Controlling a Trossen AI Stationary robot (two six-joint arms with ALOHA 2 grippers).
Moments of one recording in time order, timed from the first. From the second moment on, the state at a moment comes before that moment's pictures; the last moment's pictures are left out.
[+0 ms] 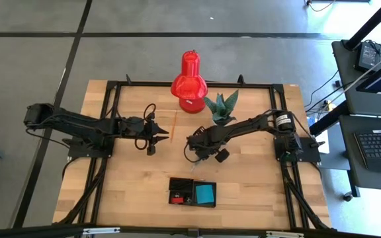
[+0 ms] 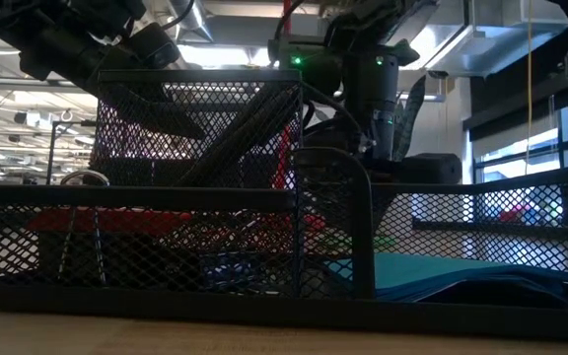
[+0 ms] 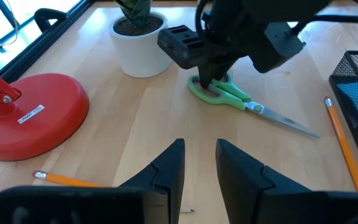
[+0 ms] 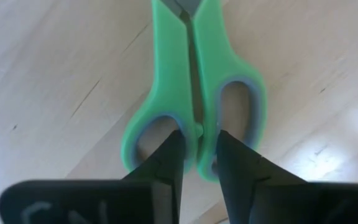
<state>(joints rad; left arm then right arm) 0.03 1.06 0.38 0.21 -0.11 -0.01 0.06 2.08 1.42 -0.86 0.21 -0.70</state>
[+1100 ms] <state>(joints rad) 0.03 1.06 0.38 0.20 -0.12 -0.35 0.09 2.09 1.49 -0.95 0.41 -0.64</state>
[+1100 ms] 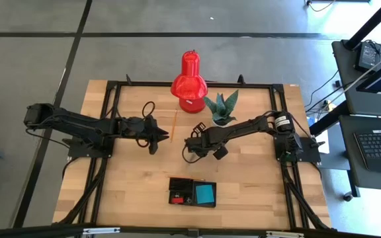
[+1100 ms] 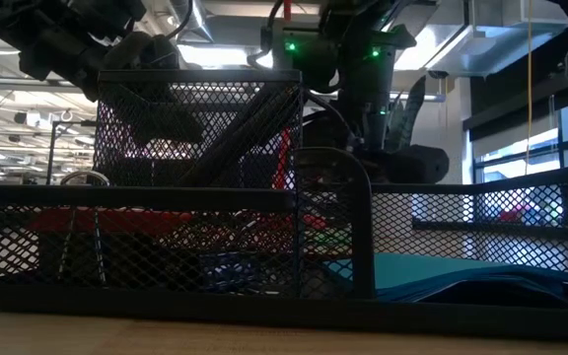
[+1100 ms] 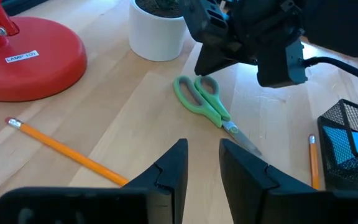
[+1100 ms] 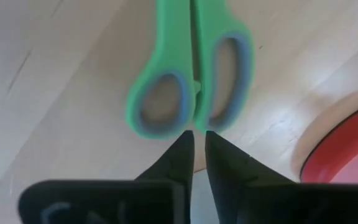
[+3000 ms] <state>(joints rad) 0.03 1.06 0.38 0.18 -0.14 -0.30 -0.06 2.08 1.45 -0.82 0.03 -0.82</state>
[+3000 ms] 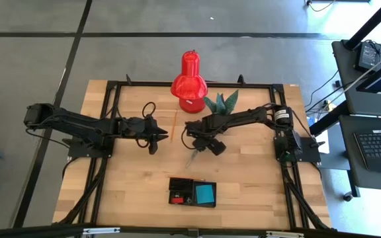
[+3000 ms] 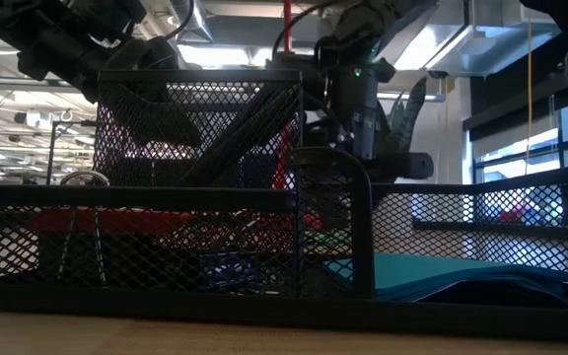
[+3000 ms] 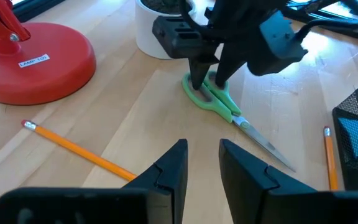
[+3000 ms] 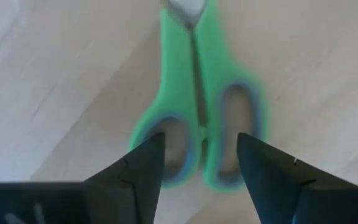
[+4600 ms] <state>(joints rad) 0.03 1.06 0.38 0.18 -0.14 -0.28 -0.06 2.08 1.42 -0.81 0.03 -0.73</state>
